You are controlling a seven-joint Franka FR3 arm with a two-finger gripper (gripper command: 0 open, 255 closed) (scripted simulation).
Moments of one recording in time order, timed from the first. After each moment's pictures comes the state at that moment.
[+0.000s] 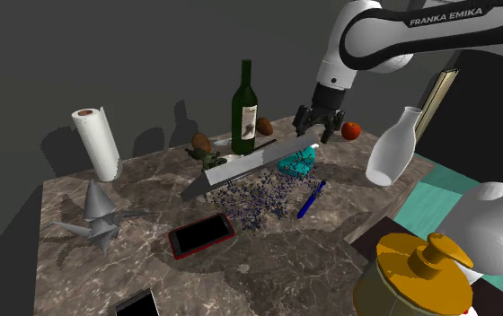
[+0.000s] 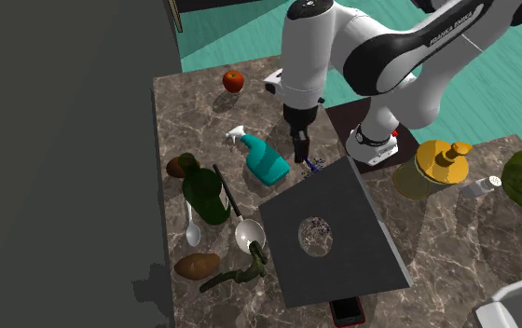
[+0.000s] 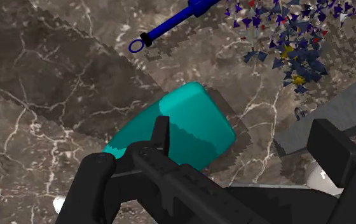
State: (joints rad) arm 0.03 -0.50 0.08 -2.38 0.23 1.89 0.30
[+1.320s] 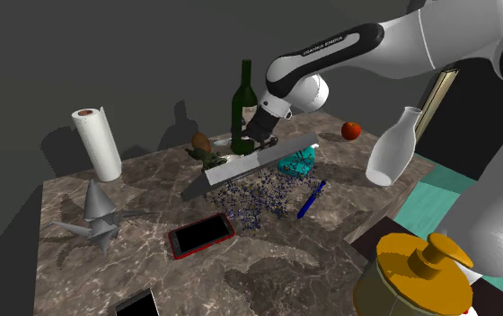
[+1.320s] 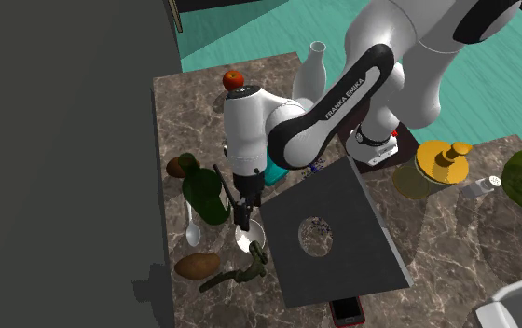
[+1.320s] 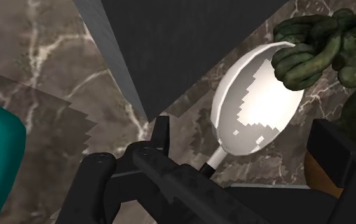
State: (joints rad) arm 0.09 0.04 0.13 -2.16 0.66 2.34 0.42
